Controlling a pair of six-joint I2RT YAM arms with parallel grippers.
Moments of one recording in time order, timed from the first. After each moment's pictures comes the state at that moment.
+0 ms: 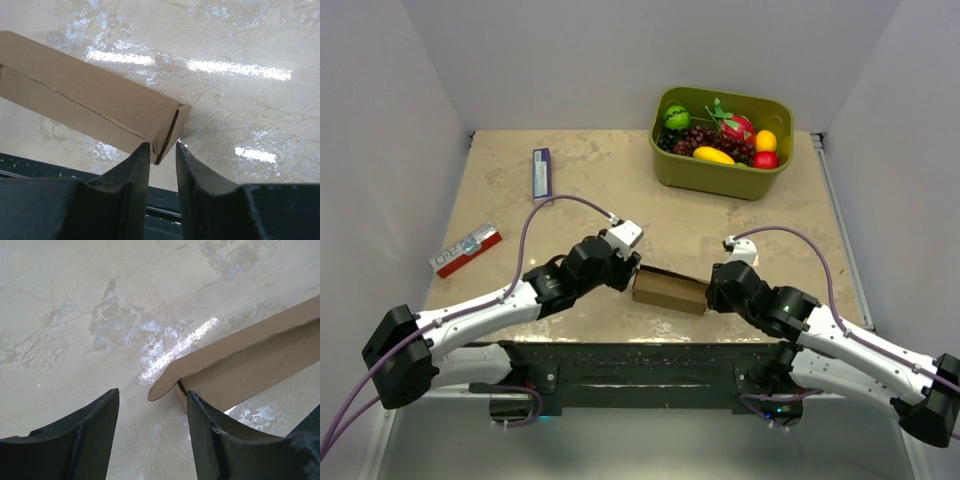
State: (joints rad) left arm -0.91 1.15 0.70 -0.09 -0.21 -0.11; right arm 0.92 0.80 0.63 -0.67 0.42 0.76
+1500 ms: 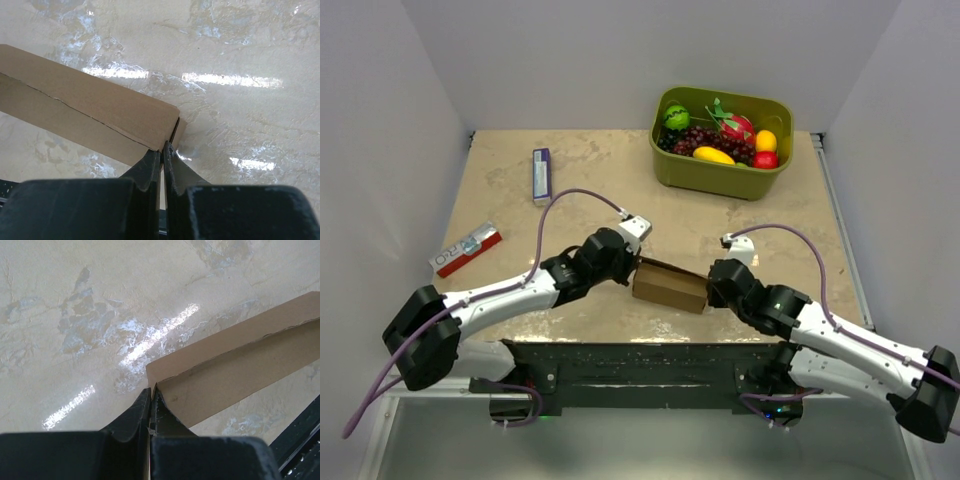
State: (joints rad) left arm -0.88 1.30 0.75 -0.05 -0.10 -0.18; right arm 0.92 0.85 0.61 -0.58 0.49 0.76
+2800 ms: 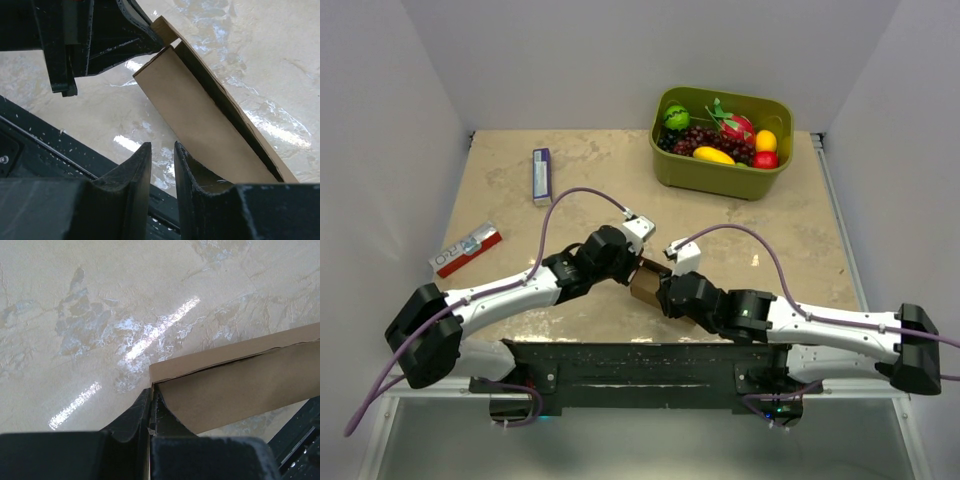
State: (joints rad) left arm -0.87 1.33 0.79 -0.10 -0.08 -0.14; right arm 1.25 1.06 0.75 -0.37 0.53 0.65
